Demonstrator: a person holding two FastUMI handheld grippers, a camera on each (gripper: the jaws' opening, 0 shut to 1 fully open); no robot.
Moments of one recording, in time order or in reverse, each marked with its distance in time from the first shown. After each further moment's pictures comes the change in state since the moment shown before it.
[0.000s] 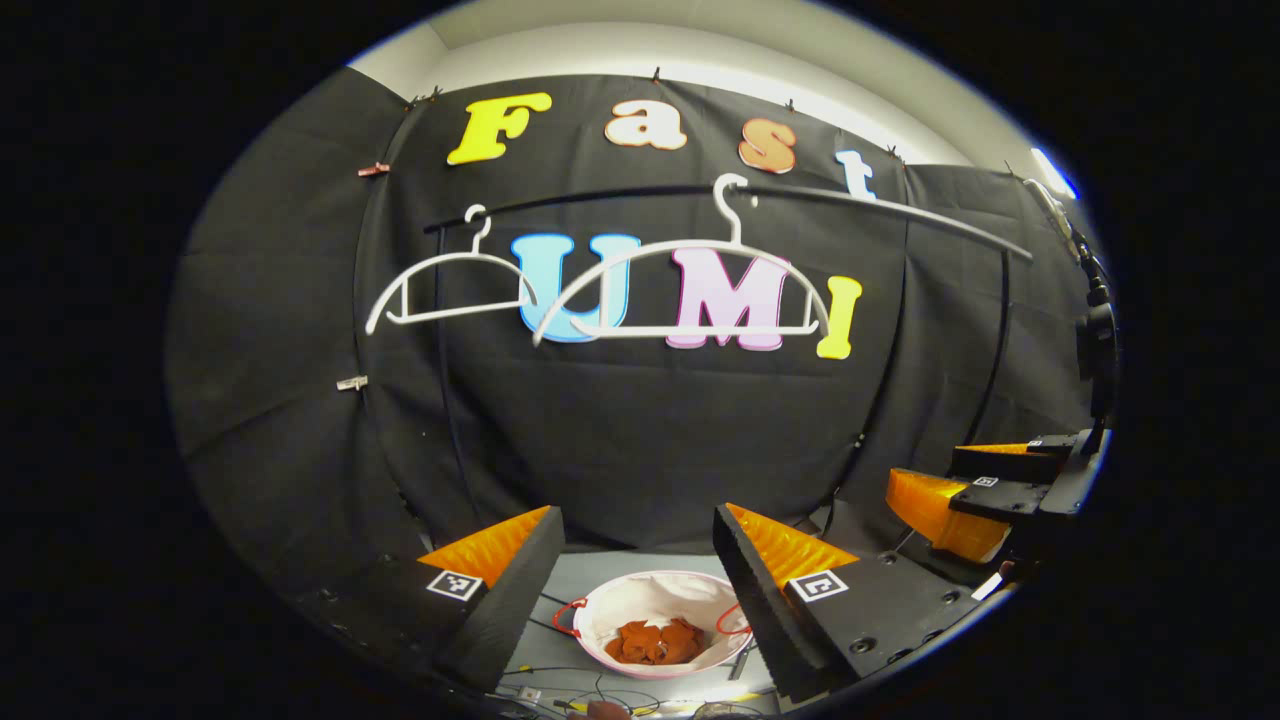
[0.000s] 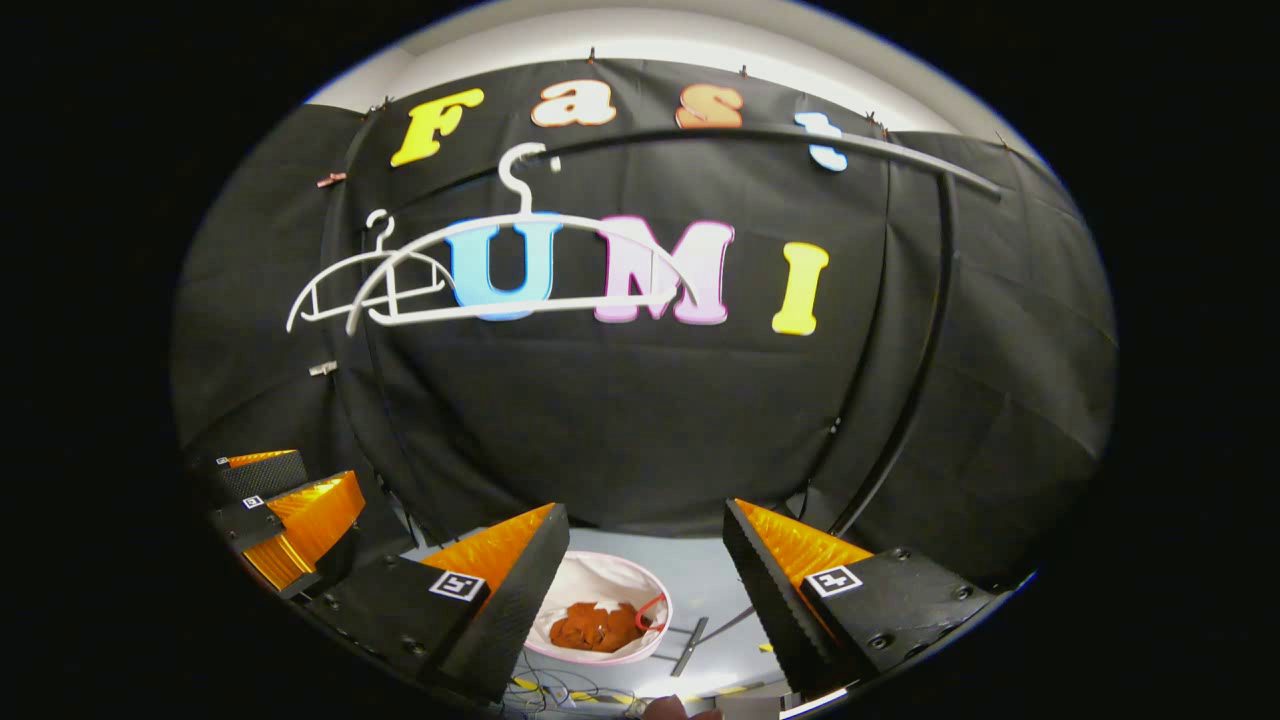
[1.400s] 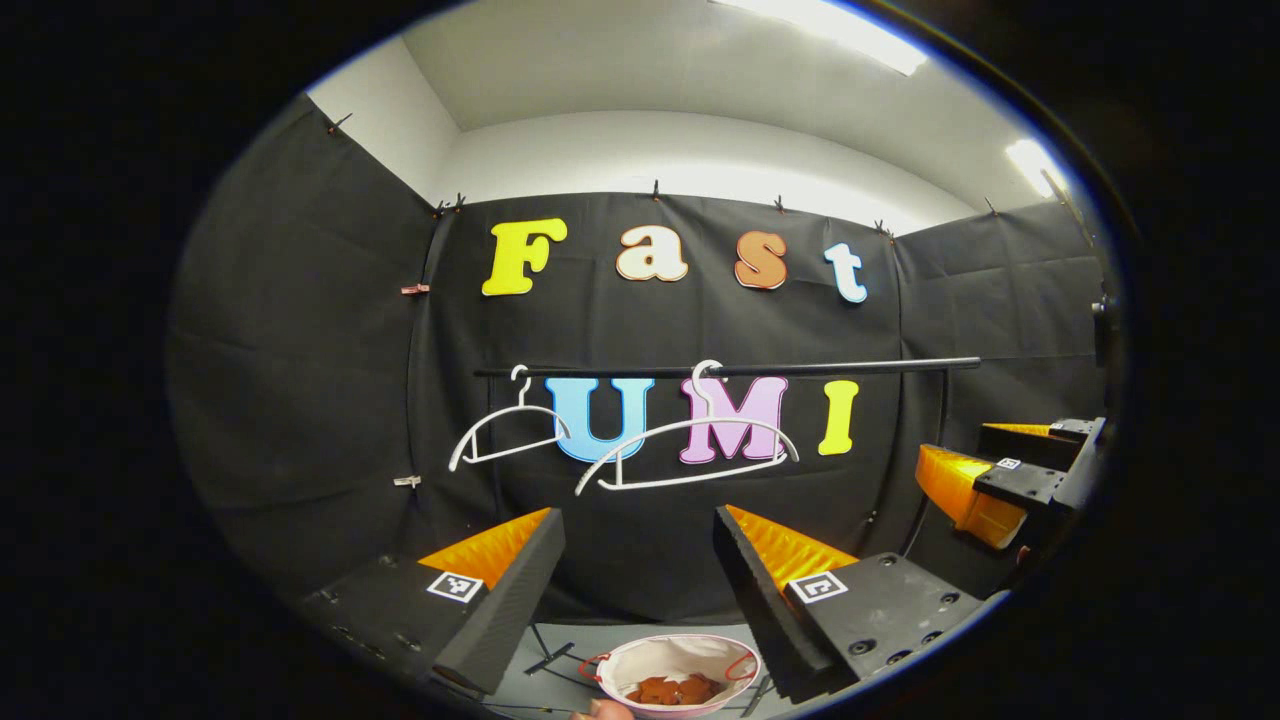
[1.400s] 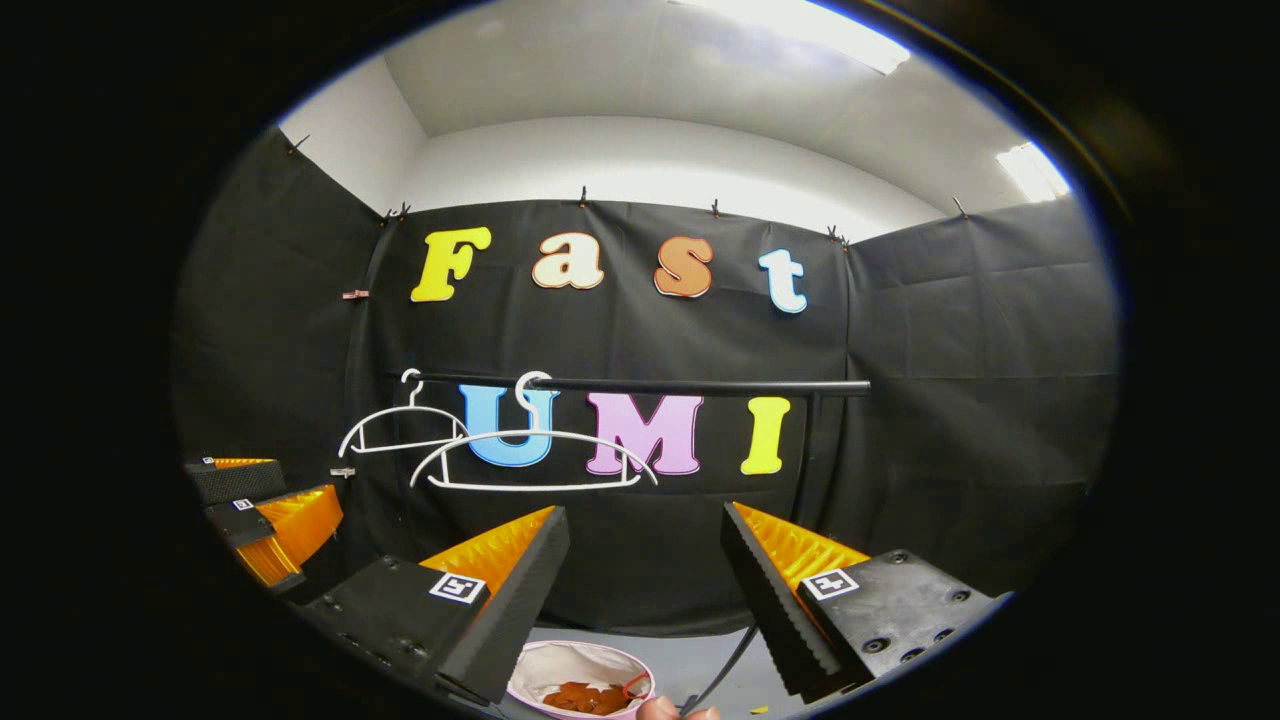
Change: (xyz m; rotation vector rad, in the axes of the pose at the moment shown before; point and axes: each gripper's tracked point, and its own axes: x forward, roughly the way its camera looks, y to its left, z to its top) left arm -0.130 -0.028 0.101 0.058 -0.292 0.094; right arm -0.124 -0.041 0.119 0.027 -0.376 -0.003
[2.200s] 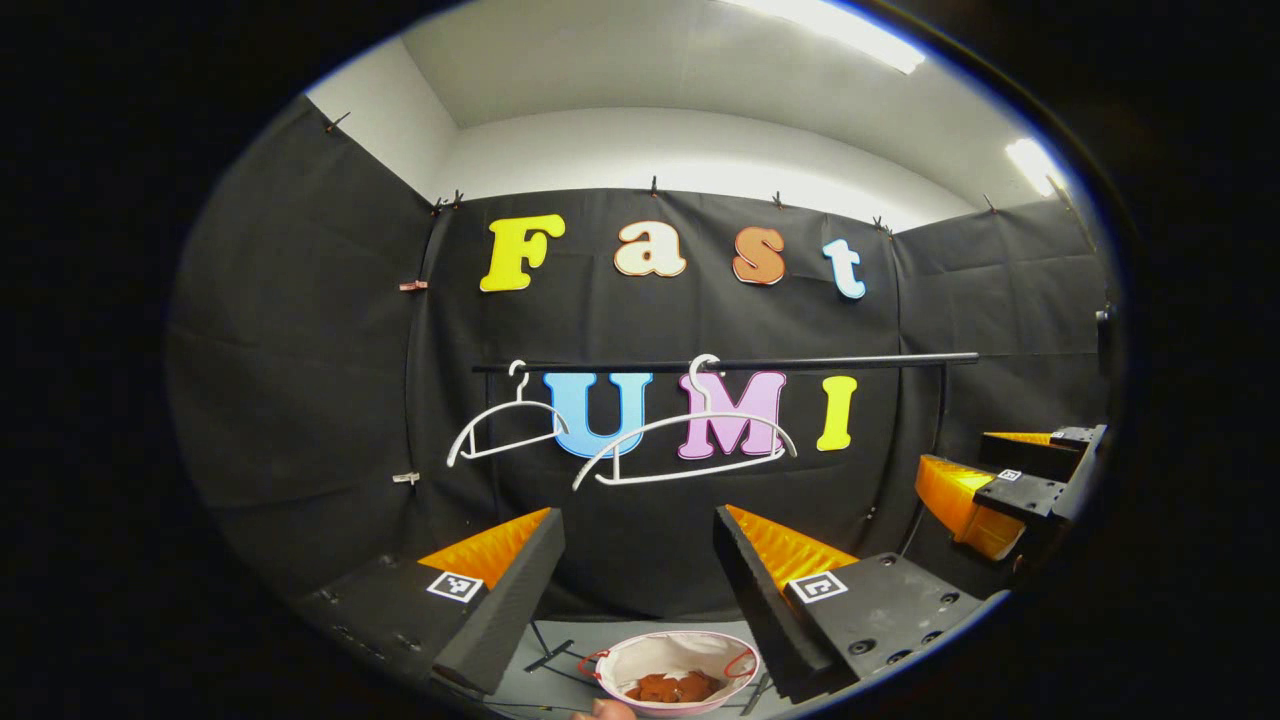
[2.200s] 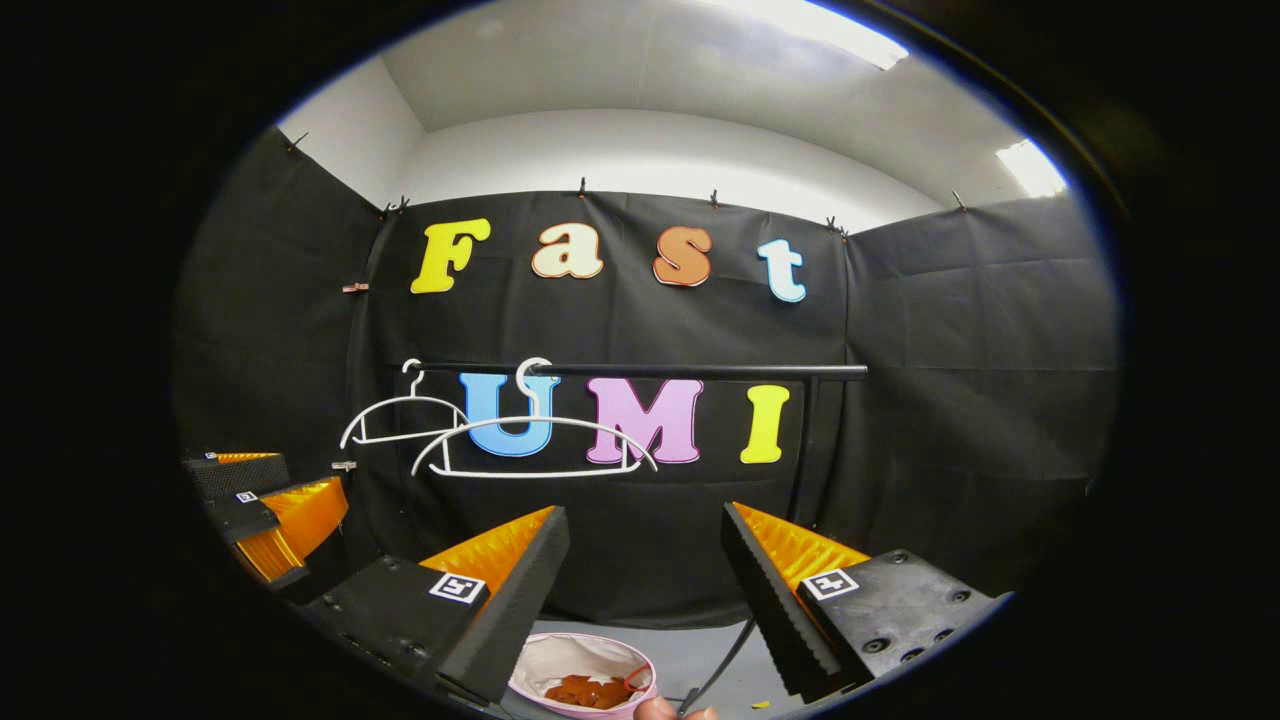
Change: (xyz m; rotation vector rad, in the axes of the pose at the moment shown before) left arm -0.001 0.004 -0.004 0.004 0.002 0.005; right arm -0.005 0.000 -0.010 0.010 0.036 0.005
